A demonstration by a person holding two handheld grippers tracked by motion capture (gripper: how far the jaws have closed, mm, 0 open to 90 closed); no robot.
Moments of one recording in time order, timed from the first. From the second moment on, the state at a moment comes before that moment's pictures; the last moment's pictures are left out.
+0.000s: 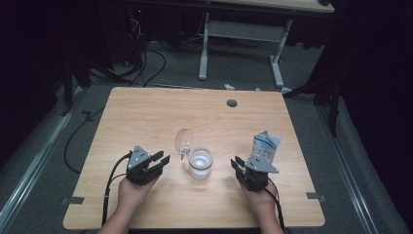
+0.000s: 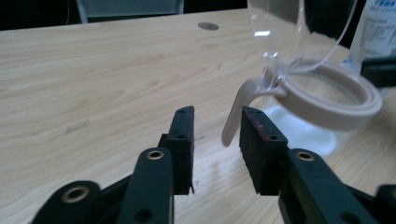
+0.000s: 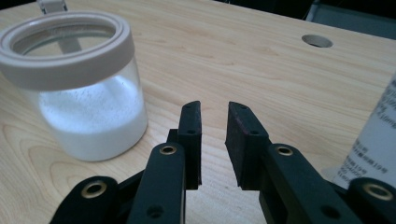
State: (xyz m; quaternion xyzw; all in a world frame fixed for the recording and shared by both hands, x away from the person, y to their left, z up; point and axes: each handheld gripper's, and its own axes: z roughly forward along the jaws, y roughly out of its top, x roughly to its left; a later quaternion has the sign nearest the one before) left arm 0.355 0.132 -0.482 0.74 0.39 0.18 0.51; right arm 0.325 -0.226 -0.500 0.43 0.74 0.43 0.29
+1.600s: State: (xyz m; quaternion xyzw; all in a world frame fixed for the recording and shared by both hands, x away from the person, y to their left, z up) left arm 0.354 0.110 -0.479 0.74 0.39 0.18 0.52; right arm 0.319 -0.204 -0.509 0.40 0.77 0.42 0.27
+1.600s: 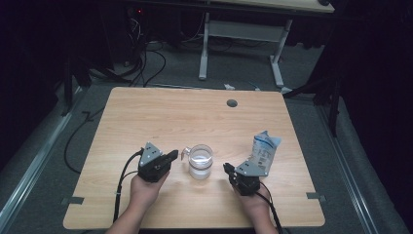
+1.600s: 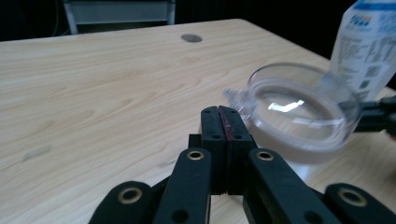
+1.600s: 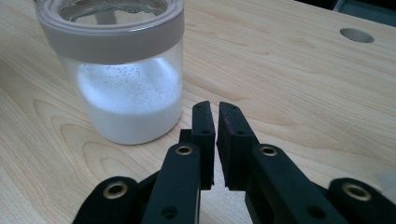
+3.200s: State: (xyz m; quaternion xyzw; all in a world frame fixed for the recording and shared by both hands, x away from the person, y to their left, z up) left arm 0.323 0.223 -0.513 0.71 0.44 0.22 0.49; right arm 0.319 -0.163 -0.501 0.39 0.76 0.43 0.28
